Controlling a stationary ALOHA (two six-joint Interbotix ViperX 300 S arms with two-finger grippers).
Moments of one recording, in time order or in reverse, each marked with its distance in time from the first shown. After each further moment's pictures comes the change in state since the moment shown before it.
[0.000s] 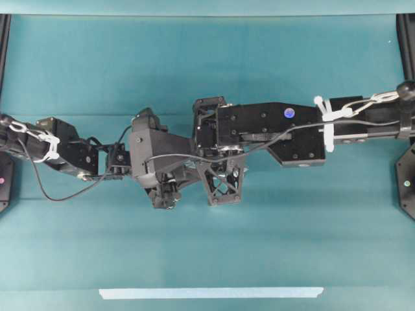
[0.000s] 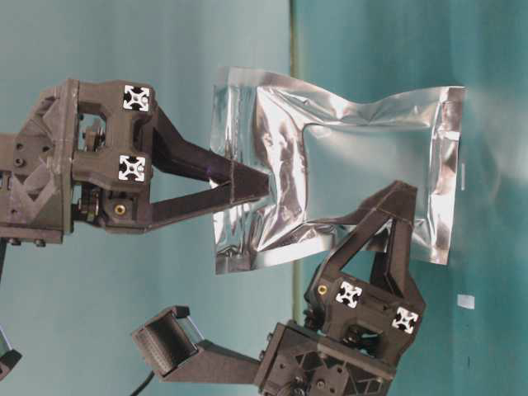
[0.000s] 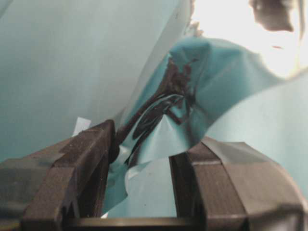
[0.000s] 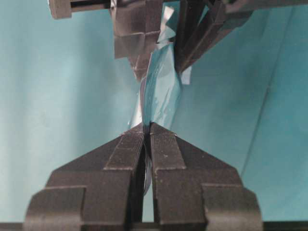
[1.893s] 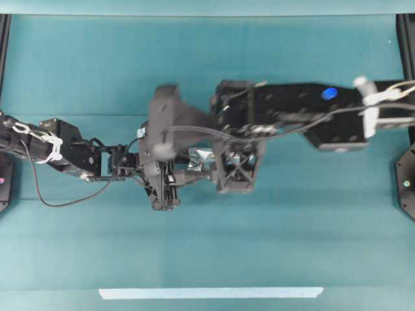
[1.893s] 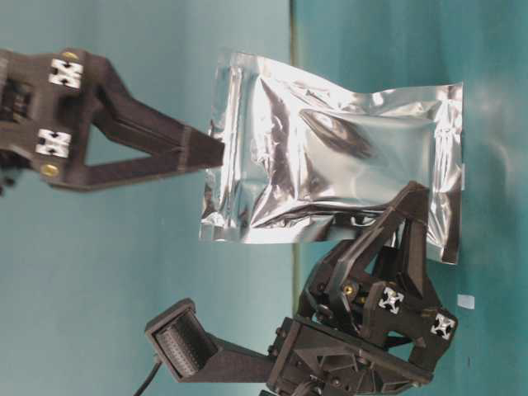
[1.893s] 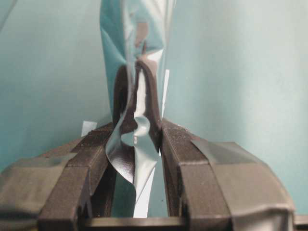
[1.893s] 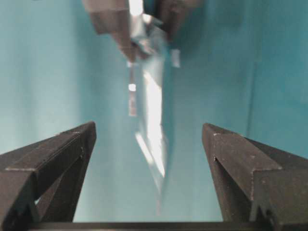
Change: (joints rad) left arm -0.005 0.009 -0.011 -0.002 0.054 0.196; right arm -0.029 -0.161 0.104 0.000 -0.049 0.149
